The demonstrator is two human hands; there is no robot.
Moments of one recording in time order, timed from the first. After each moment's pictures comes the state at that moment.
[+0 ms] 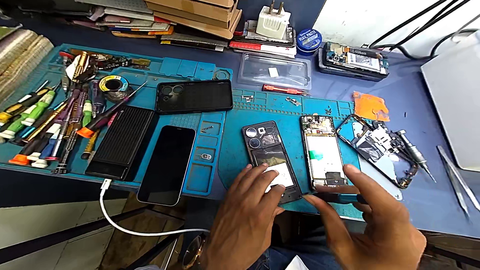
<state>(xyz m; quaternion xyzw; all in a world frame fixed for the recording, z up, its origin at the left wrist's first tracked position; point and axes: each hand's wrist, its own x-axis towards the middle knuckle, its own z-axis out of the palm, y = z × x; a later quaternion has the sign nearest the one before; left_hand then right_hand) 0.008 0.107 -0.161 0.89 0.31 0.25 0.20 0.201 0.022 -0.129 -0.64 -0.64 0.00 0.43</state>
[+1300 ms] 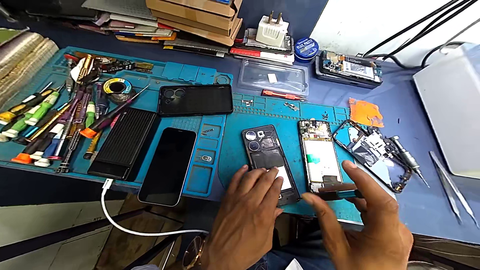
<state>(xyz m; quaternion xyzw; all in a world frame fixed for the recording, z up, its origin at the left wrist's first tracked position) 0.013 0.108 -0.157 0.91 0.31 0.21 0.15 0.197 0.025 -0.125 -0.67 -0.61 -0.01 0.42</state>
